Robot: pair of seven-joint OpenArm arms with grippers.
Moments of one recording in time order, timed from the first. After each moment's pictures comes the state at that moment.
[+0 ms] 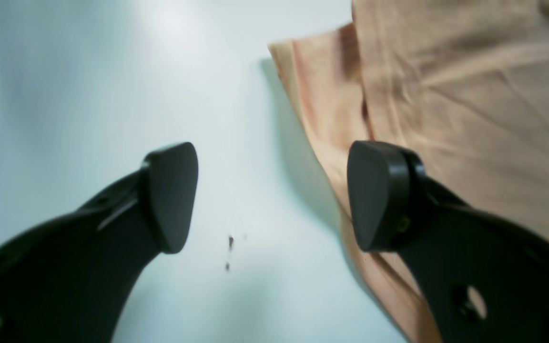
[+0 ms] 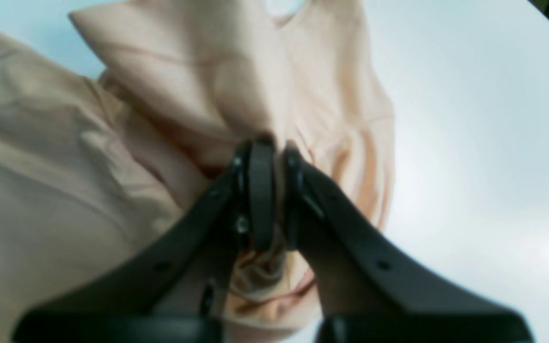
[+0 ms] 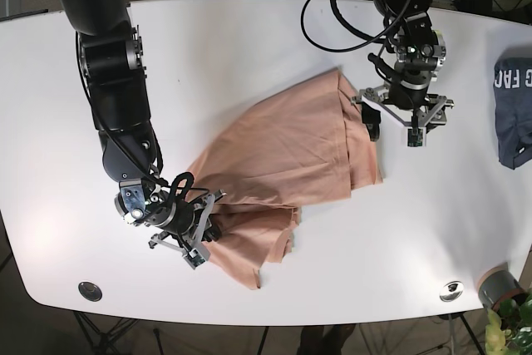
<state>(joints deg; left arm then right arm) 8.6 6.6 -19.7 105.2 6.2 -17.0 35.6 35.7 9.4 -11.7 54.3 6.3 30.5 -28.5</state>
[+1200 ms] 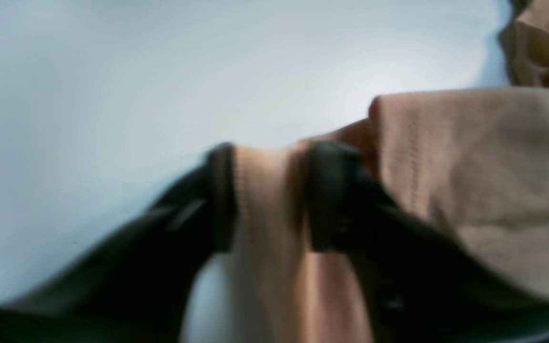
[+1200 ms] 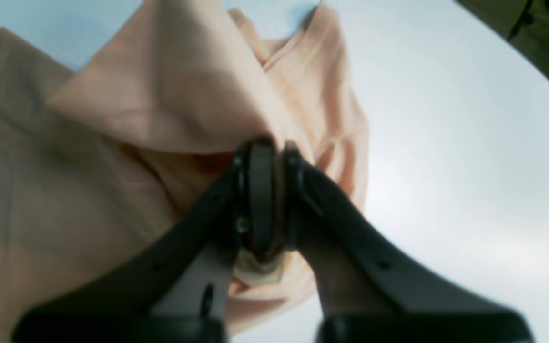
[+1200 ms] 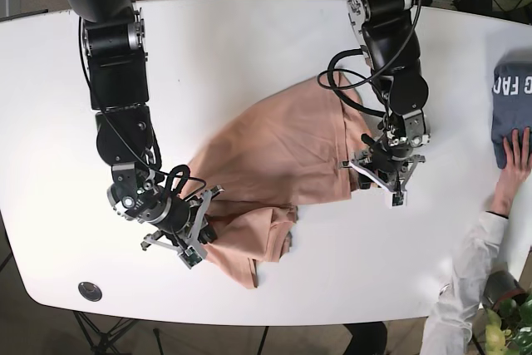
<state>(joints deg) -18.4 2.0 -20.6 59.1 5.4 -16.9 25.9 30.3 9.6 -8.3 70.0 6.2 30.4 -36.0</state>
